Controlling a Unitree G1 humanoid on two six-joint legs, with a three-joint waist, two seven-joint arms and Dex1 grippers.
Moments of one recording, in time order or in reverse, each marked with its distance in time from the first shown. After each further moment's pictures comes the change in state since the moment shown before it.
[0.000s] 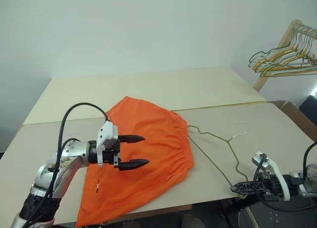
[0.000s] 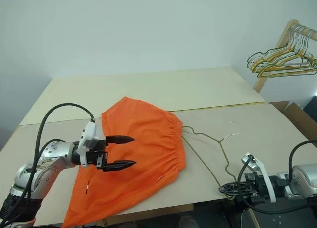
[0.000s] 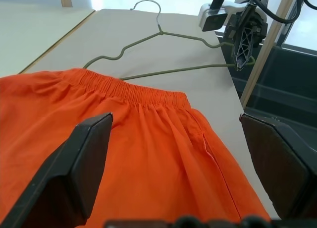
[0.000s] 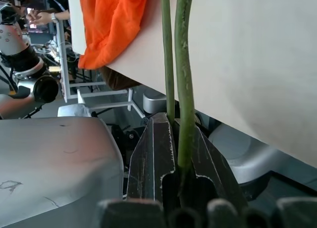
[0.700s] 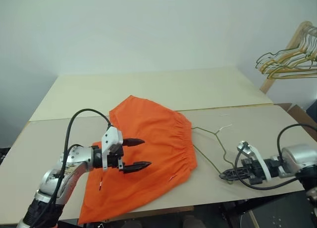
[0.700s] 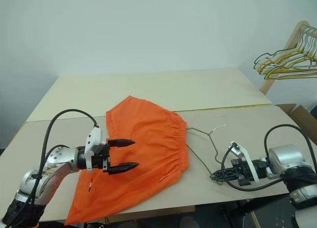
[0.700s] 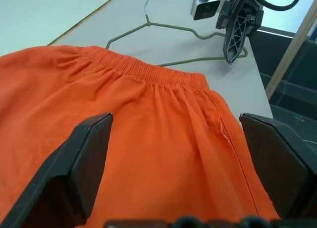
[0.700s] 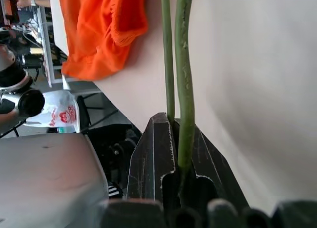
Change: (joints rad) left arm 0.055 -0.043 -0.024 -0.023 0.061 -0.023 0.089; right arm -0.409 0.127 0.319 0.320 -0.231 -0.055 0.112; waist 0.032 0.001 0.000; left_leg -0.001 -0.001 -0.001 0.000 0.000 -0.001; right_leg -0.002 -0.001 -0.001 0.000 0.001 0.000
